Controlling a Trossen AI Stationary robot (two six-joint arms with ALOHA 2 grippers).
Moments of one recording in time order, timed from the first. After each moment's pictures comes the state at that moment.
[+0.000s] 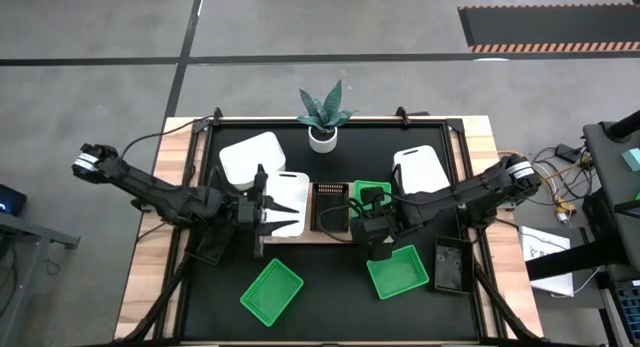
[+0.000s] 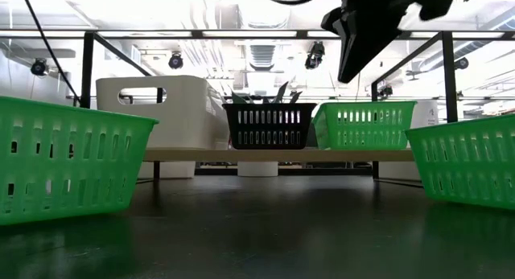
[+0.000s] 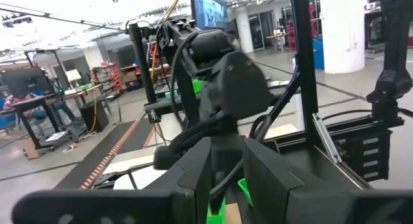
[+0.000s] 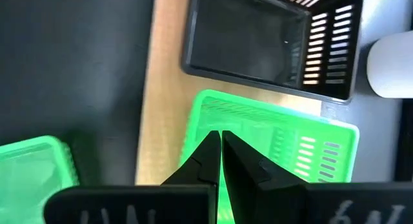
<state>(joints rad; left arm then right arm) -0.36 1.07 0.72 0.47 -0.32 0.23 0.29 1.67 1.37 -0.96 0.31 0.07</state>
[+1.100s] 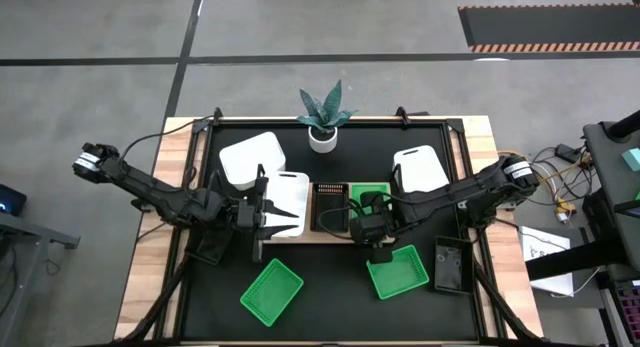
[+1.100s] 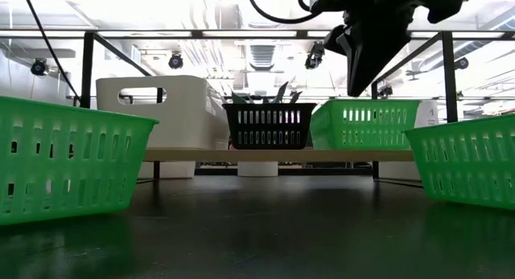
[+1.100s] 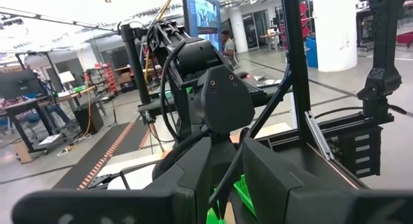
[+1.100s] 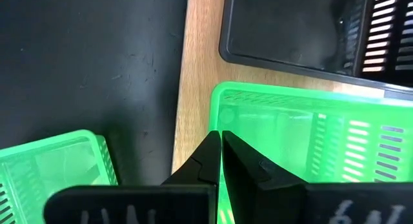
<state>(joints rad) -0.38 1.08 0.72 0.46 -0.32 0.24 0.27 1.68 1.33 -0.93 0.16 0.10</state>
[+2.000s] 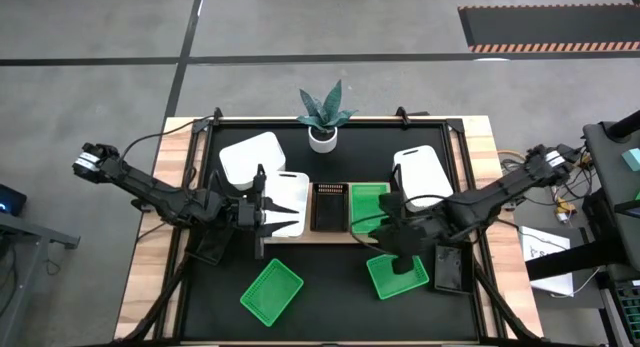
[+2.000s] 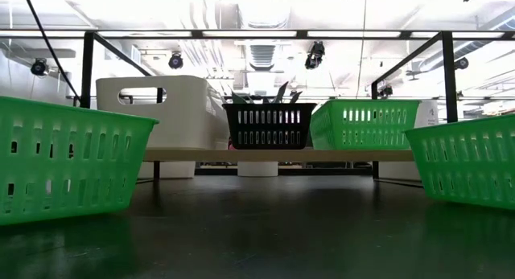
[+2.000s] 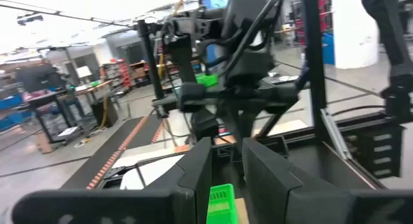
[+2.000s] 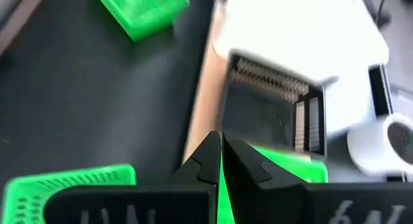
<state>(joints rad) -0.38 1.08 0.72 0.46 -0.40 0.24 0.47 1.36 1.21 -0.70 0.37 0.00</state>
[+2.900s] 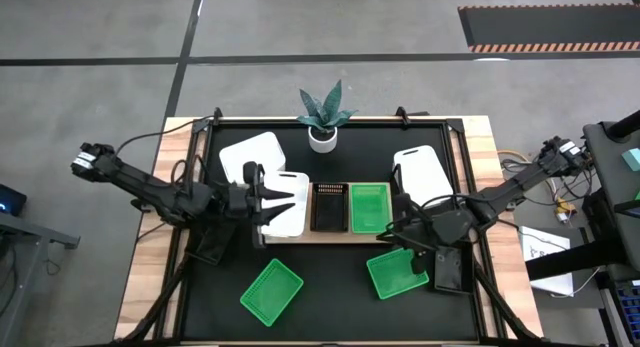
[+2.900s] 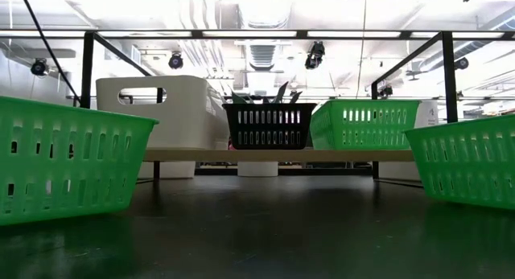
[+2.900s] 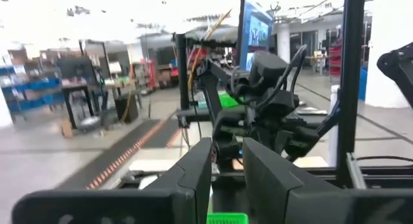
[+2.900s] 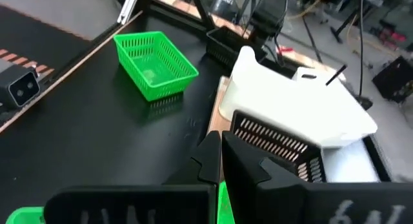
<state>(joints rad) -0.38 1.05 0.81 0.42 -0.51 0.13 0.52 1.06 0.78 -0.15 0.37 -0.18</state>
